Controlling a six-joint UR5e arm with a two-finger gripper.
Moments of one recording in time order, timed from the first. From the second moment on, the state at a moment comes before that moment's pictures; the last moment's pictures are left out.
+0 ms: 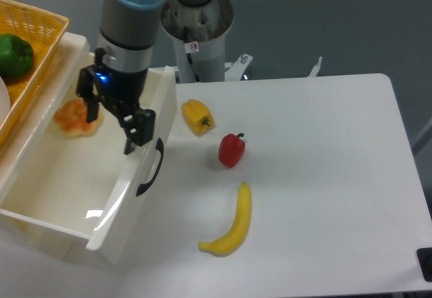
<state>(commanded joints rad) 2.31 -1.73 -1.43 -1.19 1.23 0.83</state>
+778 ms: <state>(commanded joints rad) 2.53 -1.85 -1.44 -1.20 1.40 1.23</state>
